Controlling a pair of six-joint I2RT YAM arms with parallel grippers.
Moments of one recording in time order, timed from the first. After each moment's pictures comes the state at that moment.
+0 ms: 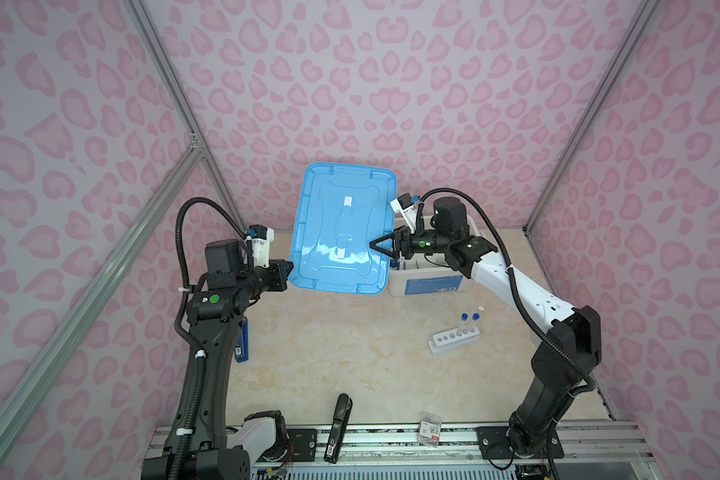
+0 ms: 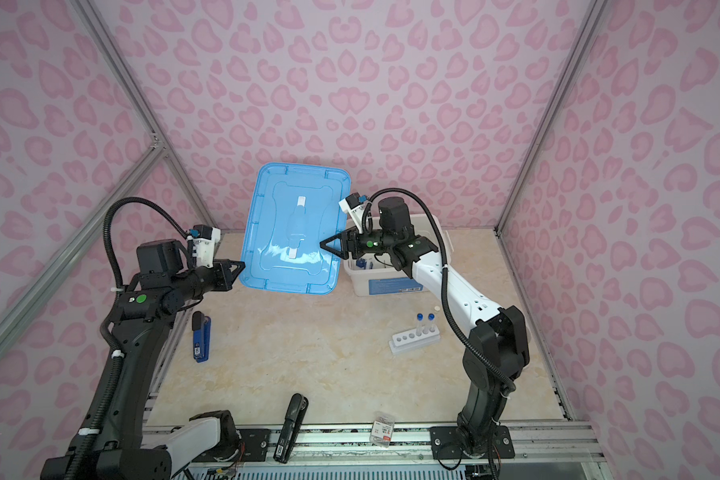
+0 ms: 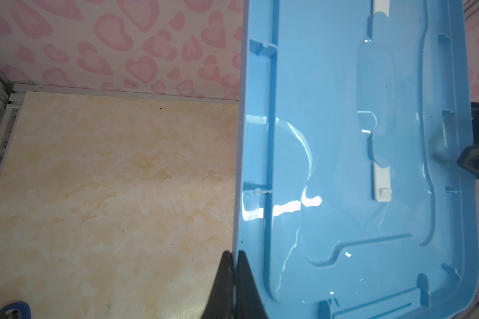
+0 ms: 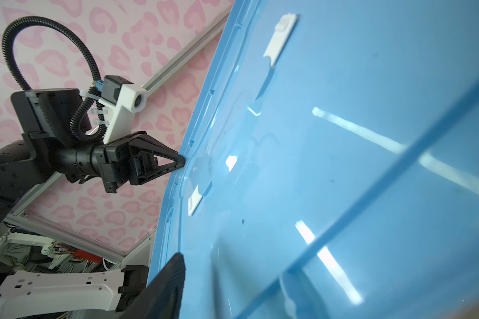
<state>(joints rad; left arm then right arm) 0.11 1.13 1.24 -0.71 0.52 -0.08 0.50 1.77 1.65 -0.20 -0.82 0.34</state>
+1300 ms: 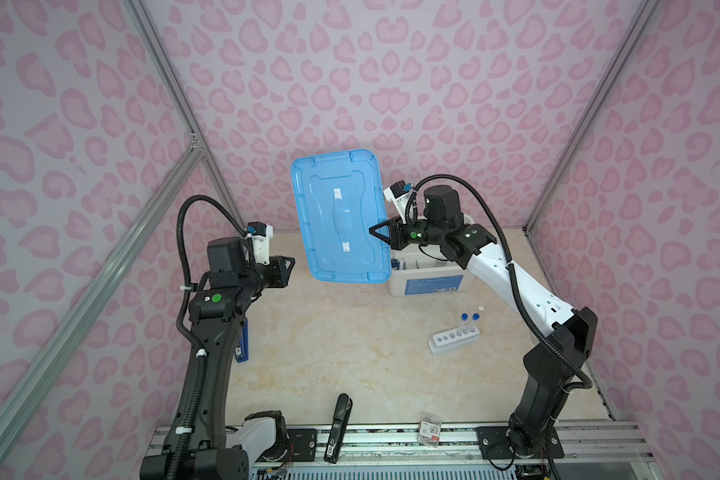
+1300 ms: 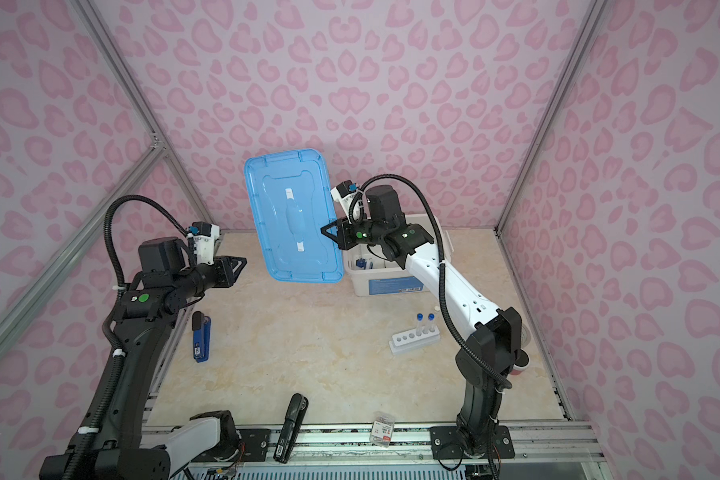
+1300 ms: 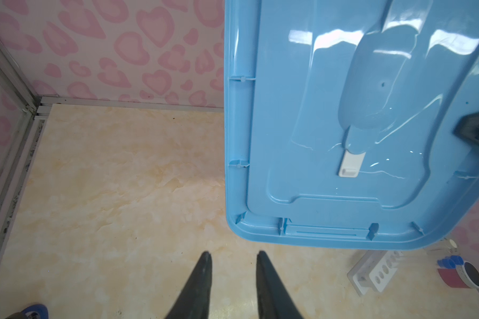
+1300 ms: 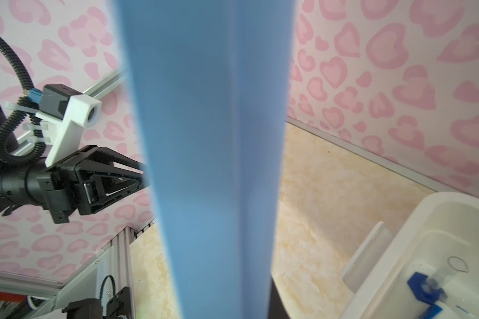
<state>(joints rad) 0.09 1.13 1.25 -0.66 0.44 -0.09 0.57 1.82 1.91 -0.46 -0.52 0.21</state>
